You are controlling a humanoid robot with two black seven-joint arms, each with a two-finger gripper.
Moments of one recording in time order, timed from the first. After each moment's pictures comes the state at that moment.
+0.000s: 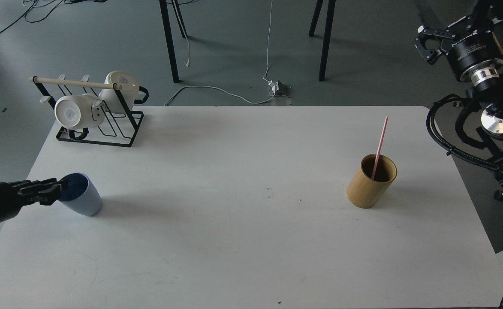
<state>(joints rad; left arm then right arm) -0.53 0.94 -0.32 -0.87 1.62 -0.02 -0.47 0.90 -0.40 0.89 0.55 0.12 0.49 0.23</state>
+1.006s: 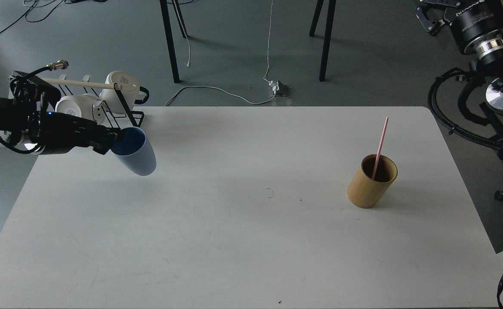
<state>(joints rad) -1.02 0.81 -0.33 -1.21 1.95 -0.46 -0.45 1.00 -0.41 0.88 0.56 0.12 0.49 0.22</state>
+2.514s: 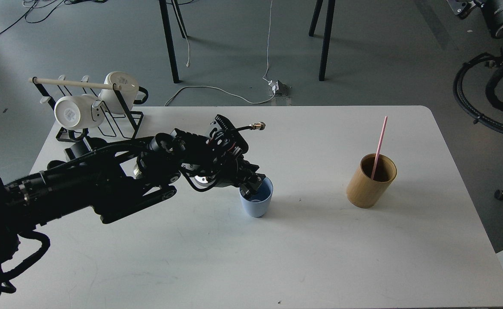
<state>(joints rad) -1.01 0.24 -0.24 -1.15 2.04 -0.49 -0.15 1.02 -0.49 0.88 0.58 0.12 0.49 0.21</state>
